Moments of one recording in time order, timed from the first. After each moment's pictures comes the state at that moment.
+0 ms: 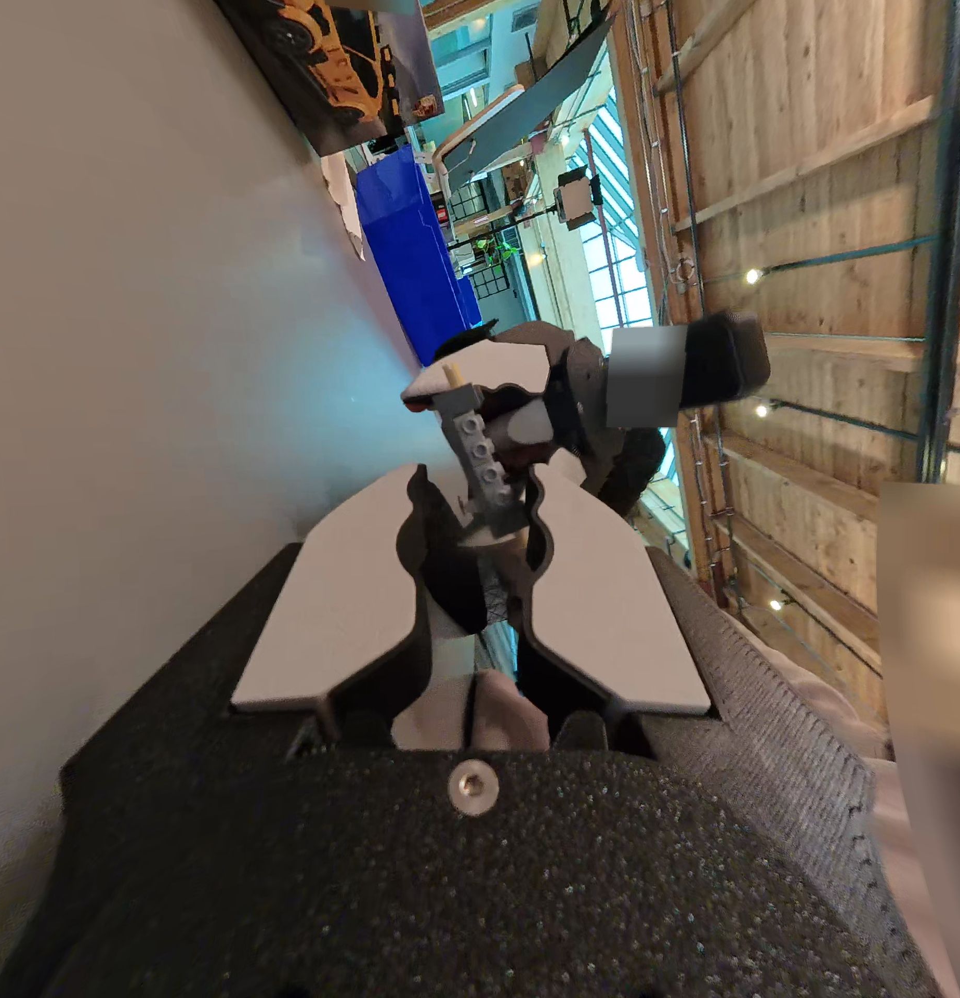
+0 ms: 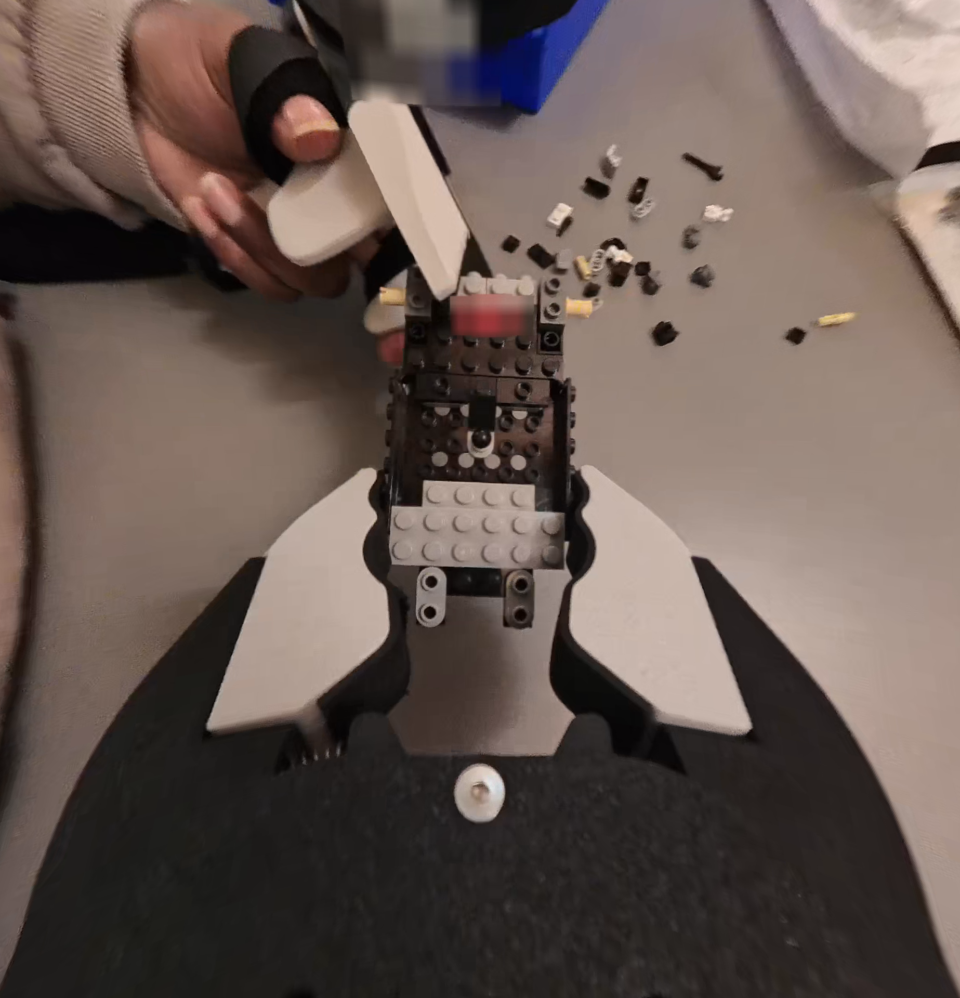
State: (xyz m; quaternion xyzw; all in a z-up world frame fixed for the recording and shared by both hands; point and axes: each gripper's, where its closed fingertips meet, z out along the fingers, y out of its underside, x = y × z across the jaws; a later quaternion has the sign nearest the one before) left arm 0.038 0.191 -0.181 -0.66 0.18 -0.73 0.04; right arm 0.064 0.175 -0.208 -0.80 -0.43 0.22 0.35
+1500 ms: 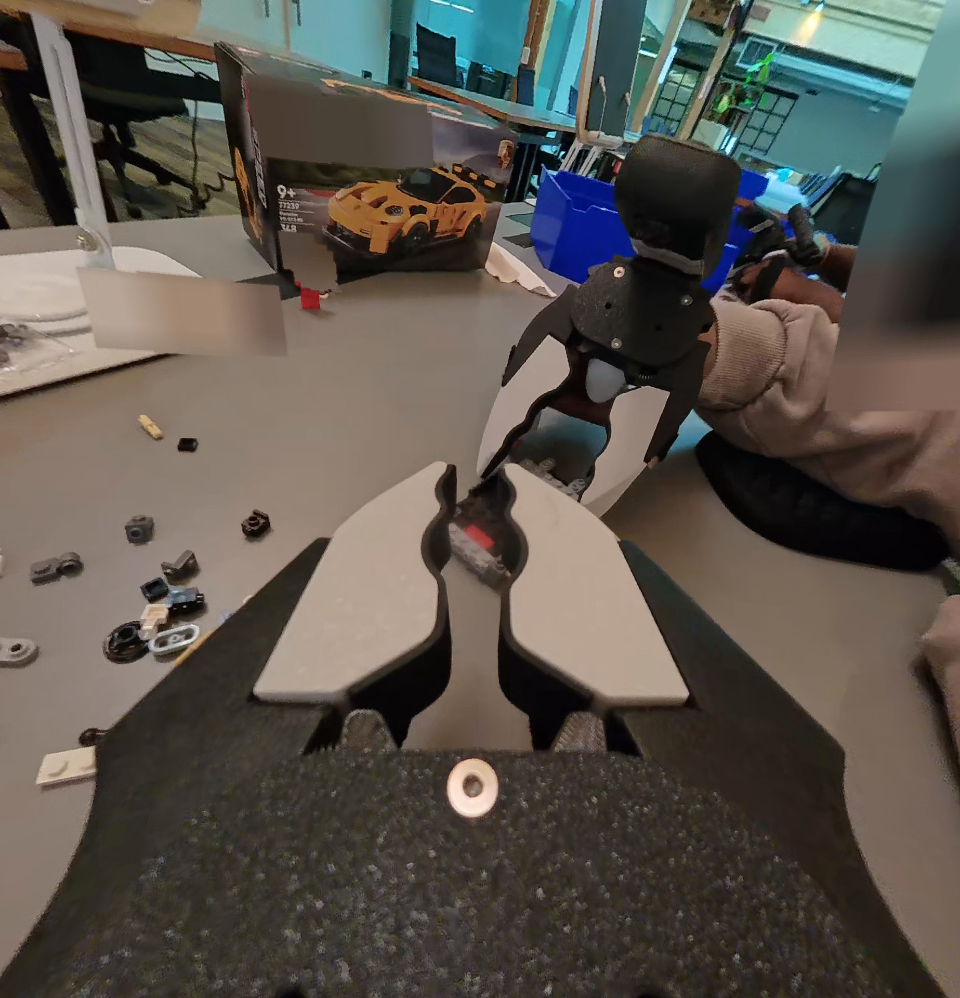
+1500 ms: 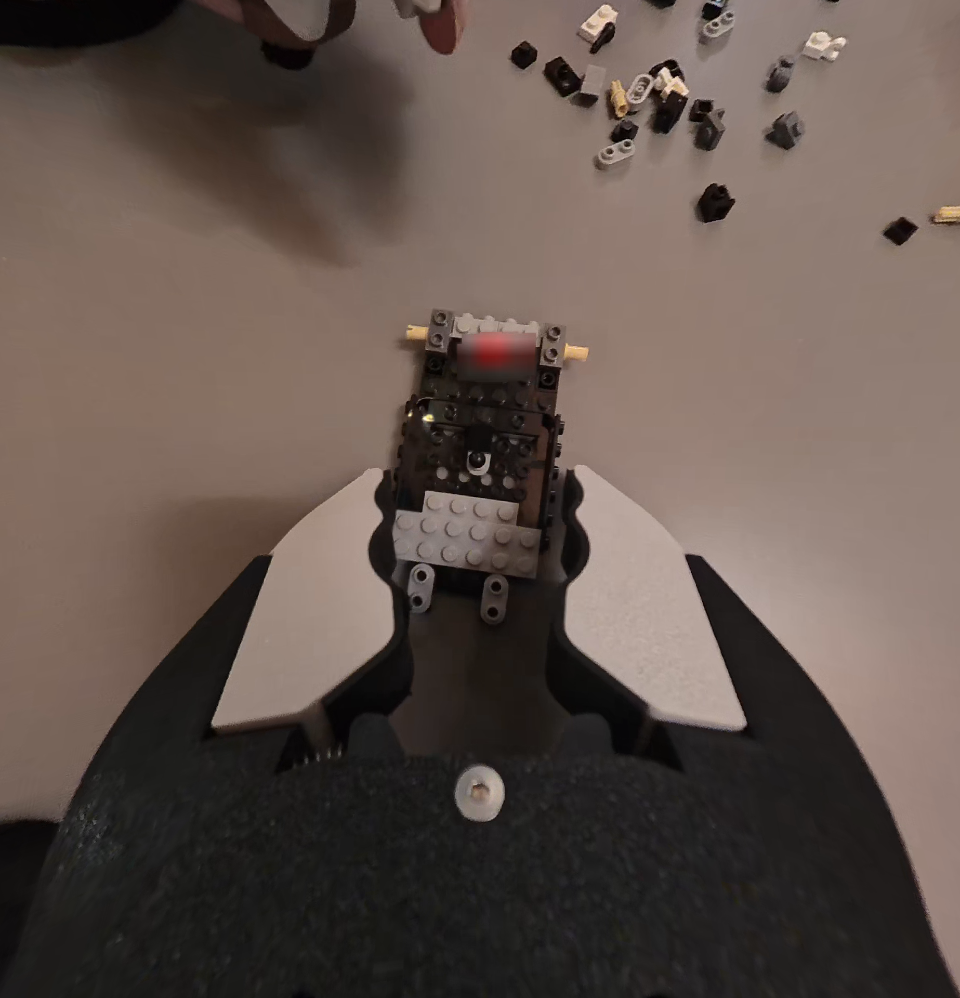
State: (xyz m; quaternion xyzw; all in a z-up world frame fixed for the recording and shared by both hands) left arm 0.028 0.219 -0.193 -0.64 0.44 -0.47 0.42; right arm 0.093 0.185 -0.272 -0.78 -0.50 0.21 0.31
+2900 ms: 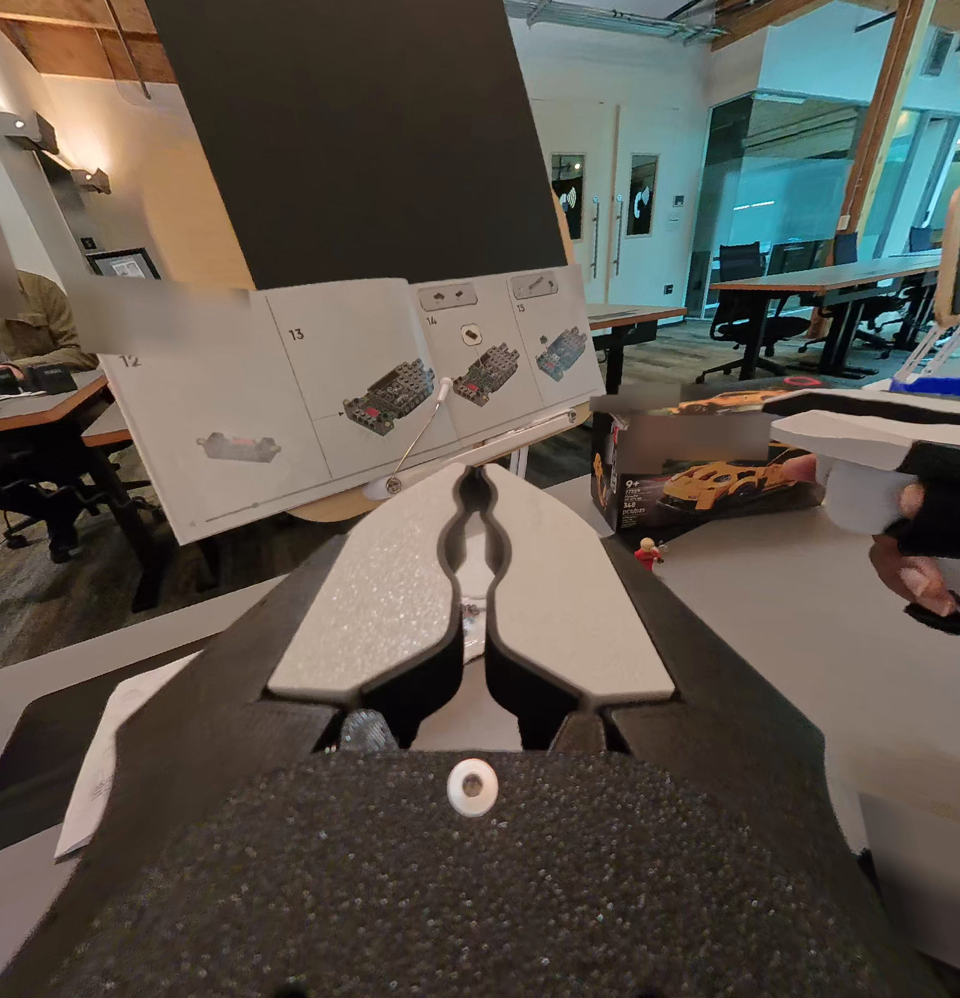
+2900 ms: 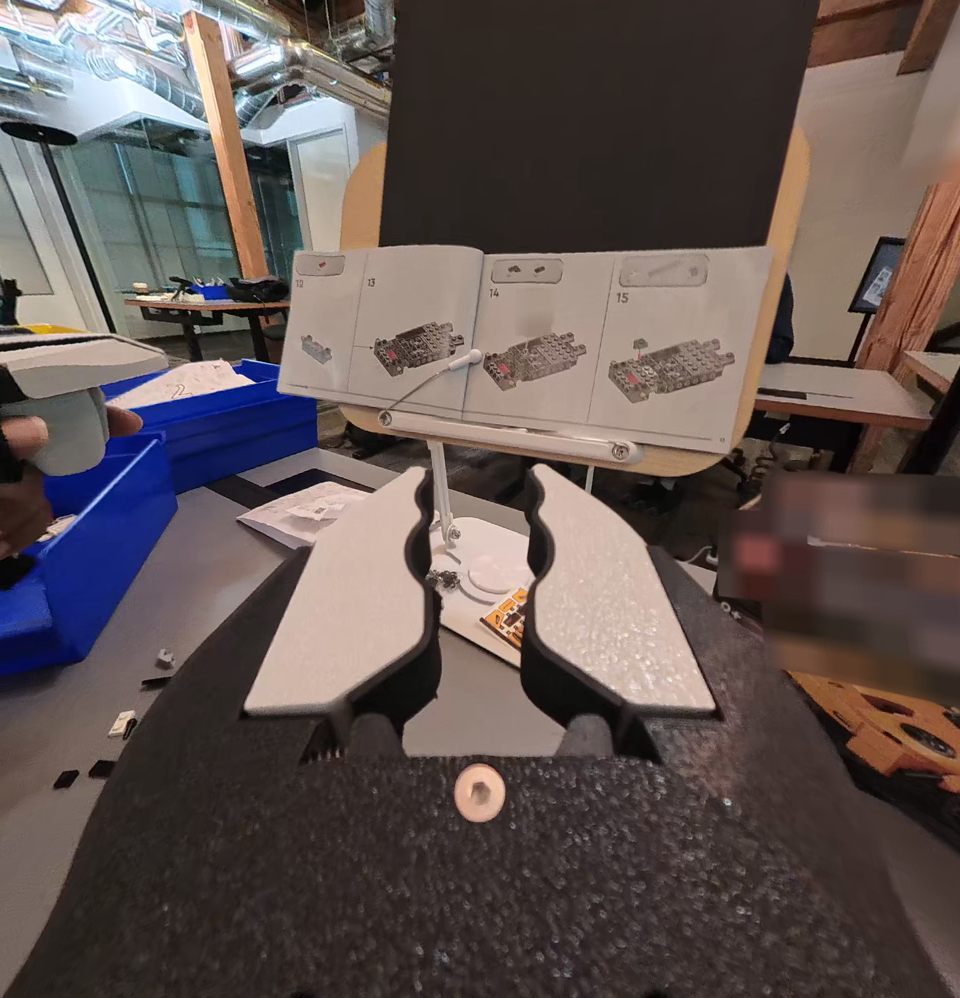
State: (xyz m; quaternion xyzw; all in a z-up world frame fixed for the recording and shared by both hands) left arm 0.006 0.371 -0.041 -0.61 0.31 -0.28 0.68; right arm 0.175 0.317 -0.064 -0.67 -0.07 0.08 0.74
